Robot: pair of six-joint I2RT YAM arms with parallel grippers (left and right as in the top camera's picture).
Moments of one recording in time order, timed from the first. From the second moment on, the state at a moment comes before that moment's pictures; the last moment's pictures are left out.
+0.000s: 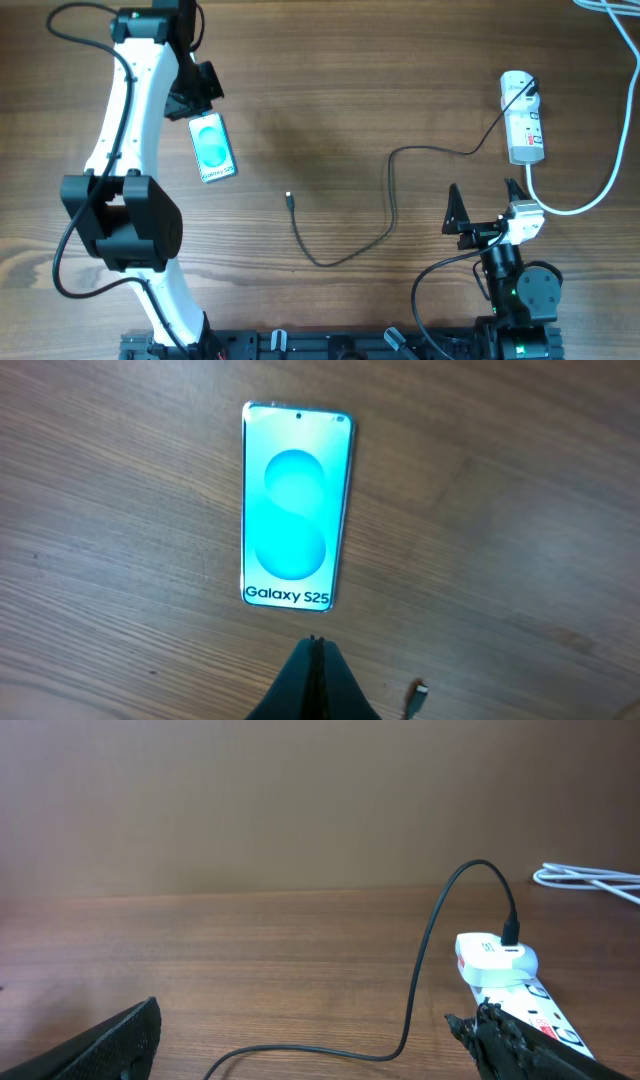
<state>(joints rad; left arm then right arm) -0.04 2.05 1.94 -1.39 -0.04 -0.41 0.04 0.01 0.01 0.00 -0.06 0.08</state>
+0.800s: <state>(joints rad) -0.04 2.05 1.51 -0.96 -0.04 -0.42 0.04 0.01 0.01 0.00 -0.06 0.08</state>
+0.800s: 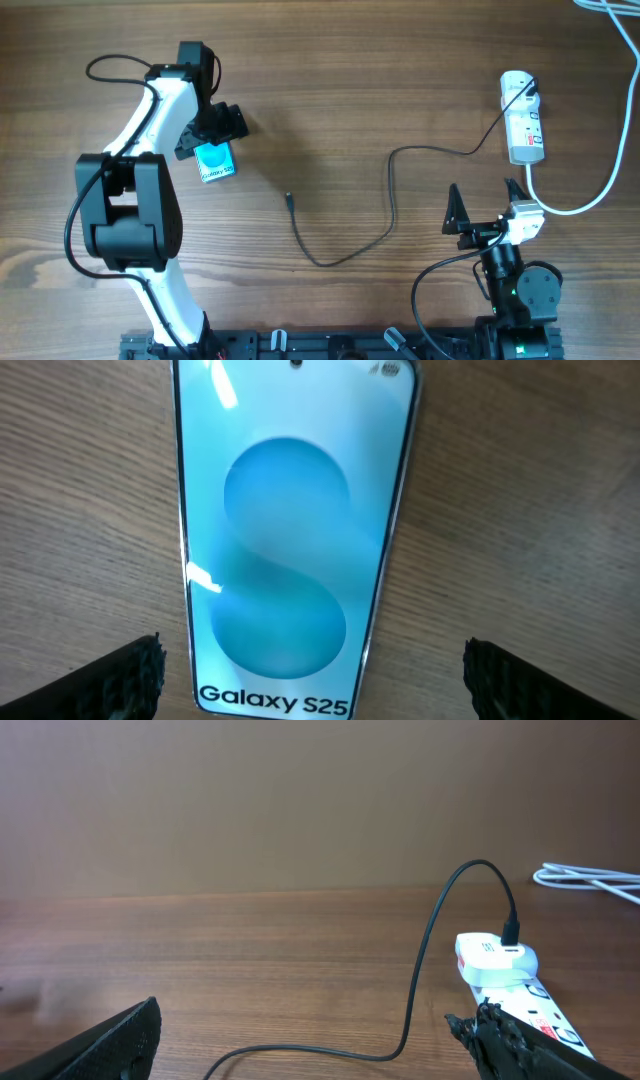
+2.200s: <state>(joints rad) -0.36 2.05 1.37 -0.96 0.03 -0.42 0.04 0.01 0.01 0.00 -0.06 0.08</state>
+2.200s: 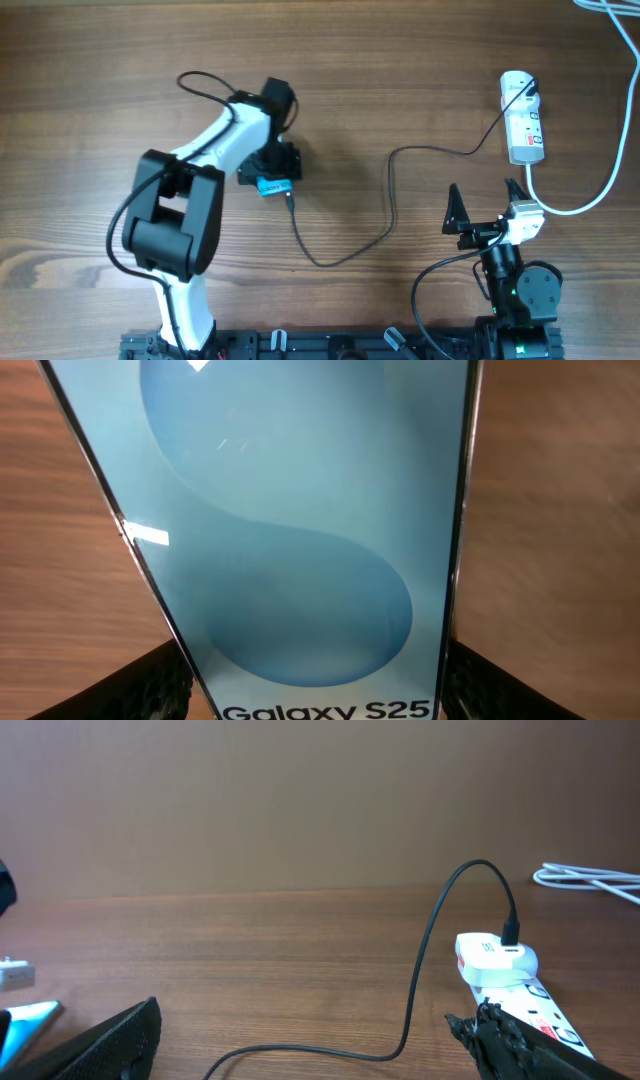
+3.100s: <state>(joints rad) -0.42 2.04 1.36 -0.75 -0.09 -0.57 0.04 0.01 0.01 0.00 -0.06 0.08</state>
